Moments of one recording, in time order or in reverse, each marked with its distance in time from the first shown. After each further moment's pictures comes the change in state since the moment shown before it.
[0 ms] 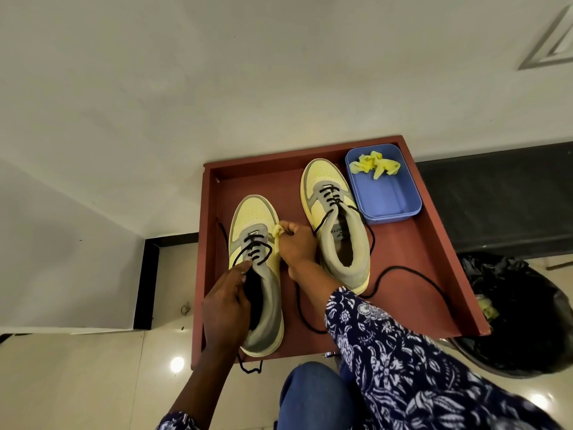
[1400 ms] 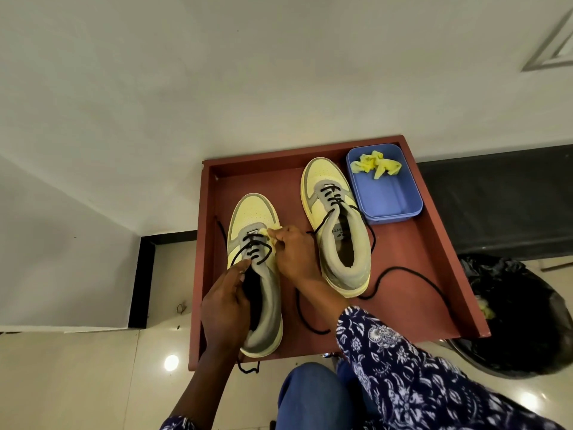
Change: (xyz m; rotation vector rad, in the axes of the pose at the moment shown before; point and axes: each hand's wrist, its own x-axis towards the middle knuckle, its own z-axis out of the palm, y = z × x) left_hand 0.000 0.004 0.001 -0.045 0.047 -0.048; right_hand -0.019 0.003 -0.015 -0.555 -0.135 -0.492
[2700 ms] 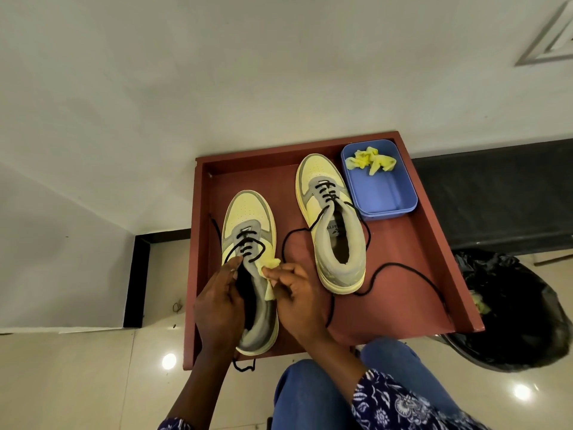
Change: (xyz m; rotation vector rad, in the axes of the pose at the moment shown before) left_hand -0.003 0.000 0.003 0.016 0.056 -0.008; right_hand -0.084 0.013 0.010 0.410 0.144 -0.072
